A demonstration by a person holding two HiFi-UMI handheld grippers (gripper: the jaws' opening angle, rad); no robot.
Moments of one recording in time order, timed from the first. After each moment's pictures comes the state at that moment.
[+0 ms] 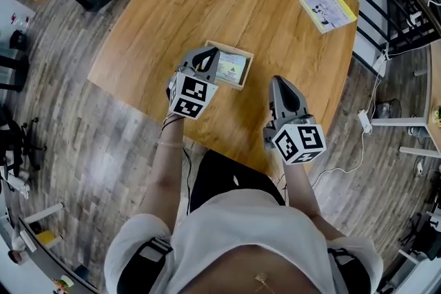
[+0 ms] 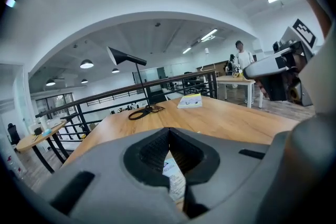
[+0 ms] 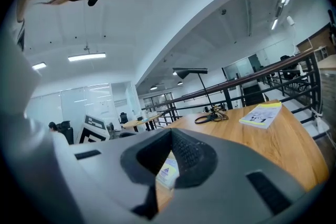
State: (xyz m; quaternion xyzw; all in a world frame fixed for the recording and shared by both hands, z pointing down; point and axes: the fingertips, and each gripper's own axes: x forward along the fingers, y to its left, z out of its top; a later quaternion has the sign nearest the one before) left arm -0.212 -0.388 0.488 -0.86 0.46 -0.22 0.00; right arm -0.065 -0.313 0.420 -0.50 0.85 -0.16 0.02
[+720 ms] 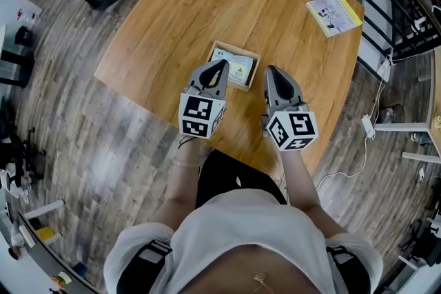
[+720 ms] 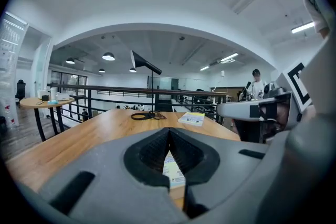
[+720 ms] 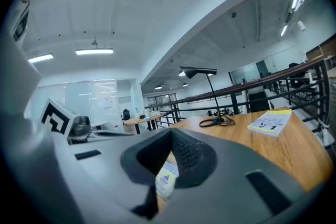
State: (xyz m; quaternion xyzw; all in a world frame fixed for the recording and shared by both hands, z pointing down) left arm -0.209 -0.348 0.459 -0.85 0.51 -0.10 -0.08; right arm -0.098 -0.338 0.429 -0.48 0.87 -0.12 0.01
